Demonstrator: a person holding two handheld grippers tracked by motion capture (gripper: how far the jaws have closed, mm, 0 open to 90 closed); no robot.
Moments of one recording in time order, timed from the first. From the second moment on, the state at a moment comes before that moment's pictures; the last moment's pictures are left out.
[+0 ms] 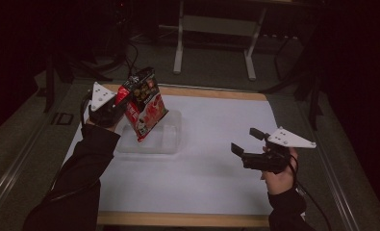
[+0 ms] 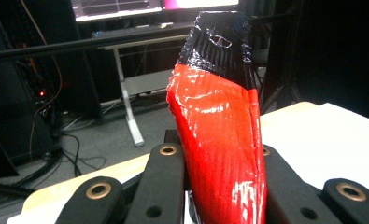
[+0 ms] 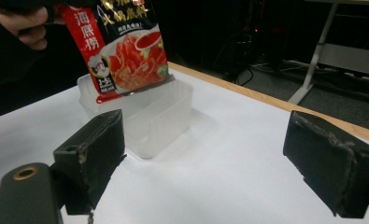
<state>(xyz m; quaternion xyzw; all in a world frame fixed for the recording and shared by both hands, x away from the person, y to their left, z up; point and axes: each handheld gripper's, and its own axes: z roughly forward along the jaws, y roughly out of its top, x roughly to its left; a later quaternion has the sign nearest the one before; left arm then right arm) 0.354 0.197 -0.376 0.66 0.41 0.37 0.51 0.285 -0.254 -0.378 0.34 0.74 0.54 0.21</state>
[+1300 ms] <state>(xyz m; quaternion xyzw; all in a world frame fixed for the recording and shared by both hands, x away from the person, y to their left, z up) 0.356 0.166 -0.421 0.67 0.47 0.40 0.42 0.284 -0.254 -0.380 0.33 0.75 0.54 0.22</state>
